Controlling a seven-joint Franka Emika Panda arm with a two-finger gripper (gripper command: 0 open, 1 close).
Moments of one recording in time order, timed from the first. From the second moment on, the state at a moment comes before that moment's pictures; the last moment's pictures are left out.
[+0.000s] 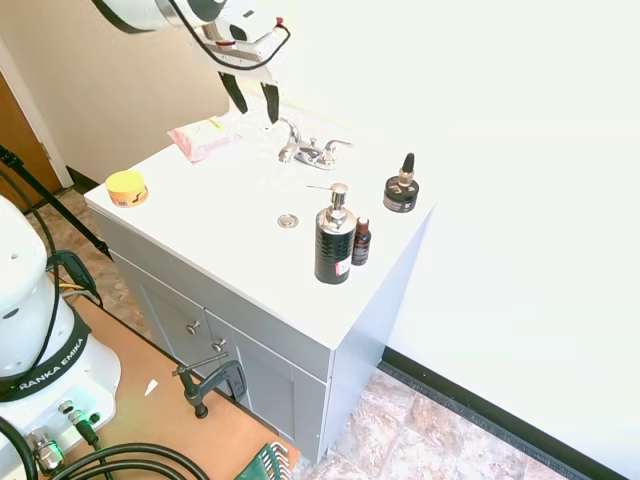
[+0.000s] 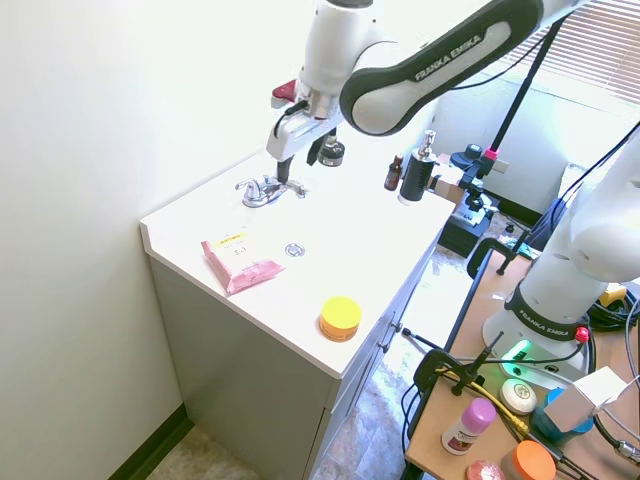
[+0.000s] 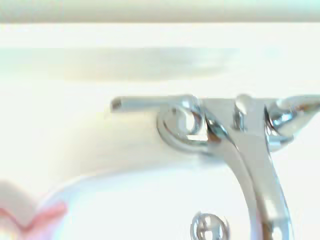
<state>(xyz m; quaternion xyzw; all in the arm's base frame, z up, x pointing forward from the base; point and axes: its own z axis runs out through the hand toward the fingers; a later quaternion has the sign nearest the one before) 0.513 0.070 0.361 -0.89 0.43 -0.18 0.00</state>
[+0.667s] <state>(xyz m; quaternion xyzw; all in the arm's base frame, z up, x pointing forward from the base) 0.595 0.103 0.319 -0.86 0.43 -0.28 -0.02</state>
